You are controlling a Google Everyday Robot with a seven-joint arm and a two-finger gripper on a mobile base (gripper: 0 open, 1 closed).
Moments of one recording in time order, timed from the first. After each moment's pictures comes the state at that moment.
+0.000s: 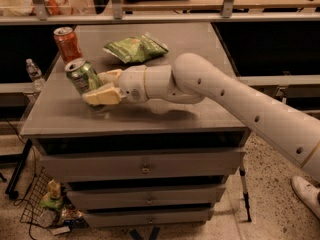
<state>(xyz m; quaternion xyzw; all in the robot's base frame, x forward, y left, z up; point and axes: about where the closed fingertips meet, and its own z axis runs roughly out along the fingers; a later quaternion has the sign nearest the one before) 0.597 0.153 0.861 -0.50 0.58 0.41 0.49</state>
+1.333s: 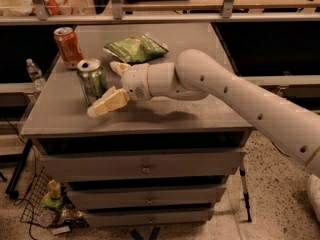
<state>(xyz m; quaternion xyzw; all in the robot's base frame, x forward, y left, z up) 0.596 0.147 0.862 -0.51 0.59 0.40 0.48</state>
